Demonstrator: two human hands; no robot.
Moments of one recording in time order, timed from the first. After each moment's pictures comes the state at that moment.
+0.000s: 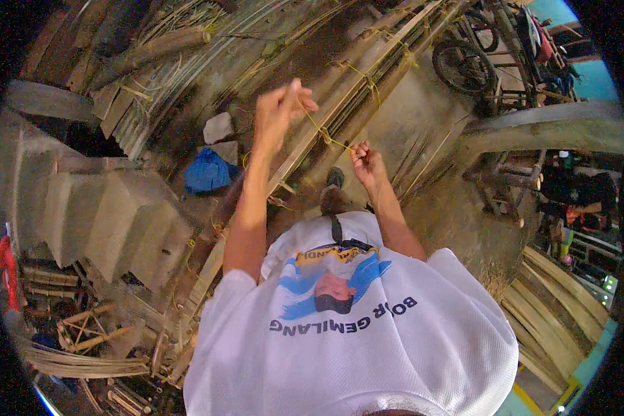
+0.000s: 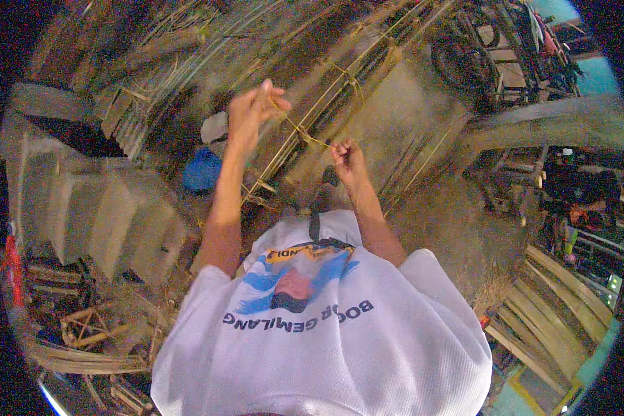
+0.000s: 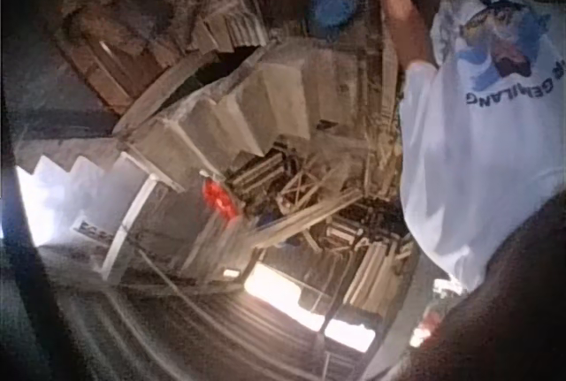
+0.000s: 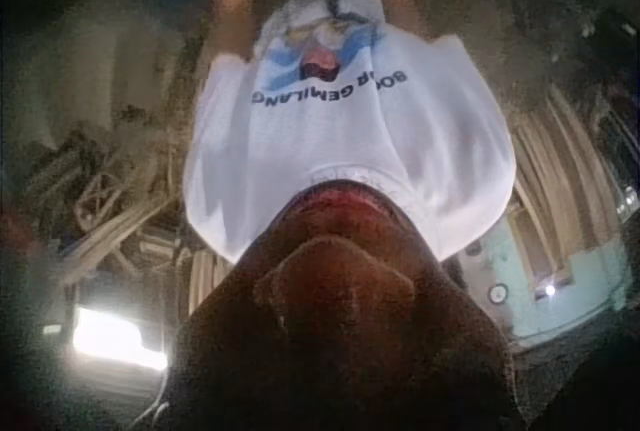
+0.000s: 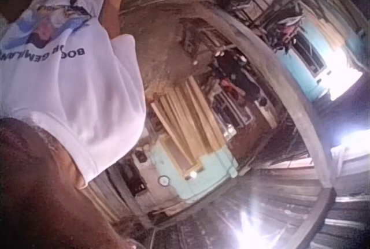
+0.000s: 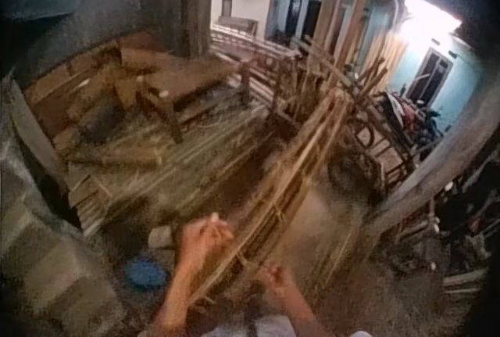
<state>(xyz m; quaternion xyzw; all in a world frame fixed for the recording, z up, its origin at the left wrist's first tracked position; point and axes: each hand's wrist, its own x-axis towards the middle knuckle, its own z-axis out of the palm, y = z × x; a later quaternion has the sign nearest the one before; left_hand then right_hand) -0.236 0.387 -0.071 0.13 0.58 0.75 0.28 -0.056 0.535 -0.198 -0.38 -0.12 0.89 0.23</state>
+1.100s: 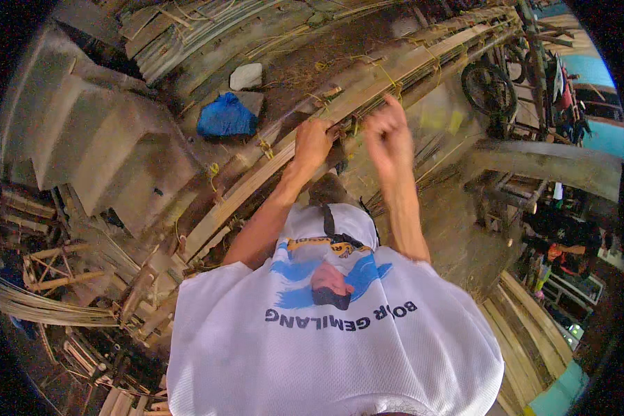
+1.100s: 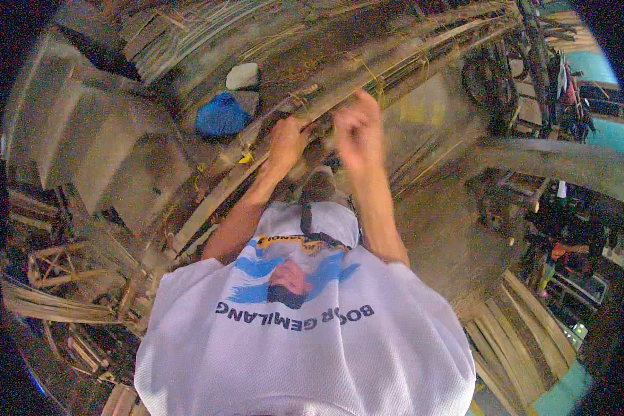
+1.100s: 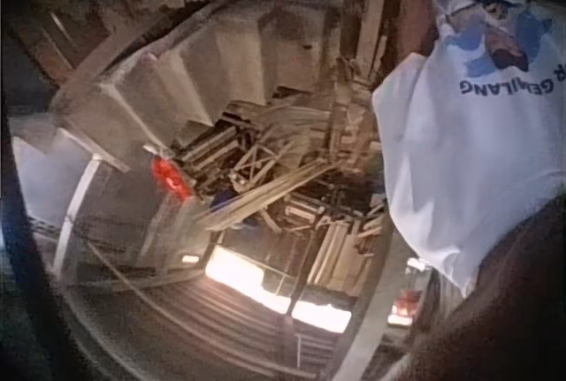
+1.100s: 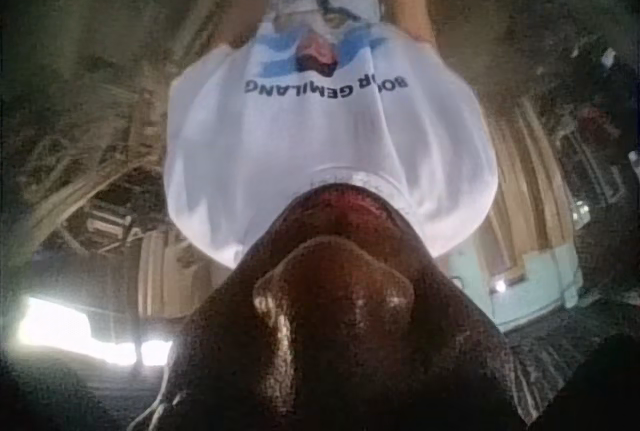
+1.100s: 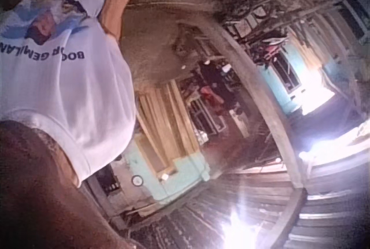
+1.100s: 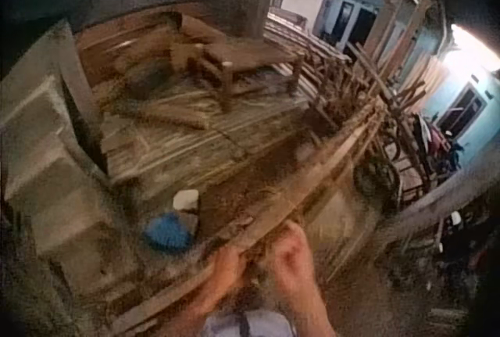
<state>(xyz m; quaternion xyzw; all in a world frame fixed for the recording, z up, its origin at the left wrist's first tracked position) -0.122 0.202 -0.162 0.21 0.87 0.43 0.12 -0.068 0.358 -0.085 -0.02 0.09 1.00 0.03</state>
